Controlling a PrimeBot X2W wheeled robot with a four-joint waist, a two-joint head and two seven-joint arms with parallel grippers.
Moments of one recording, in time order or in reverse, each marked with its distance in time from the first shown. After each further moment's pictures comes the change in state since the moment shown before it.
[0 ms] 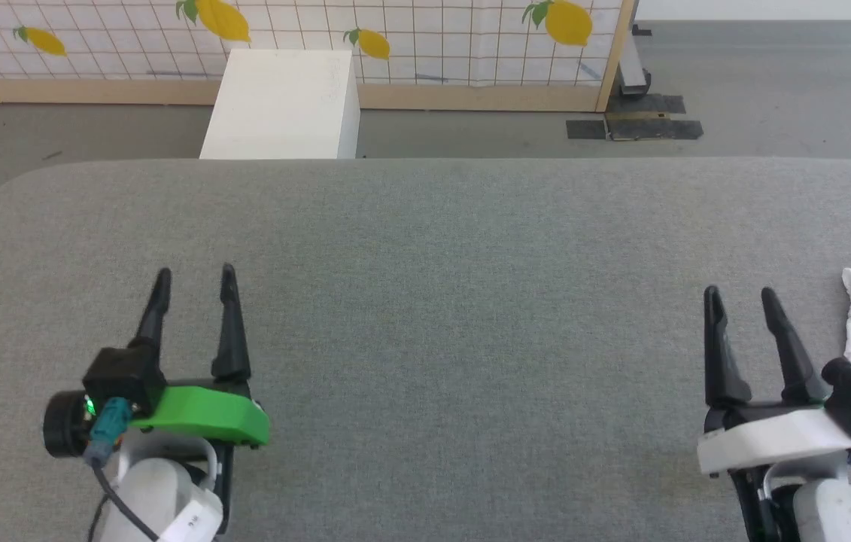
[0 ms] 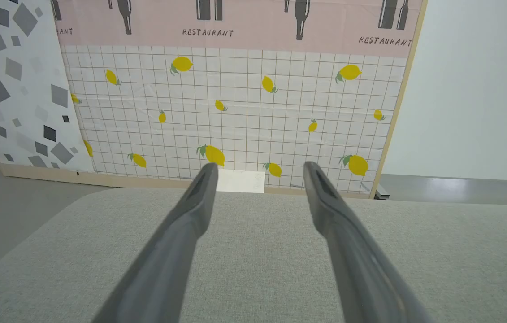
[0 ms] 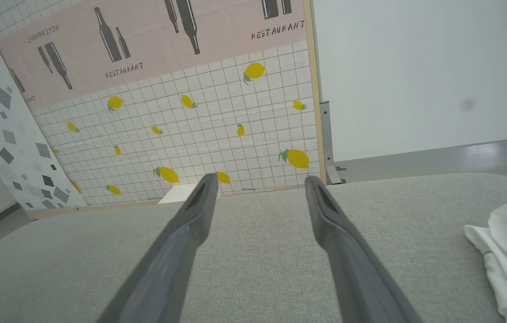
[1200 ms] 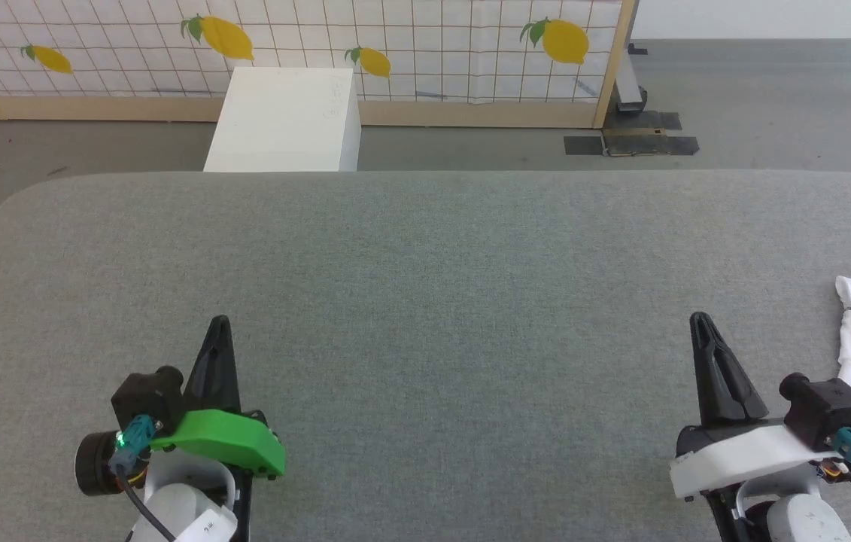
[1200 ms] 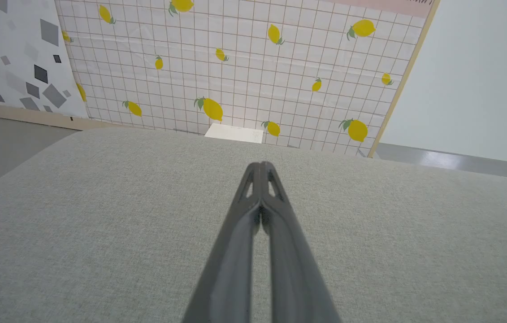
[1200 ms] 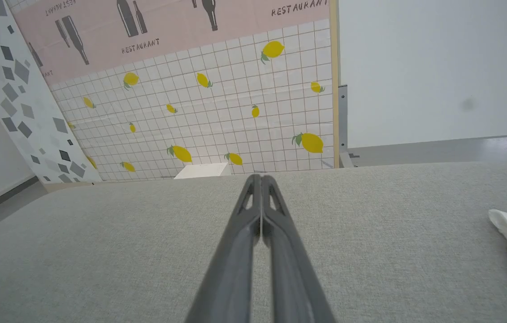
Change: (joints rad) left arm 0.020 -0.022 -0.017 0.140 -0.057 0.011 0.020; right arm 0.030 0.000 0.063 0.026 -0.025 0.000 0.020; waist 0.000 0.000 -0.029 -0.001
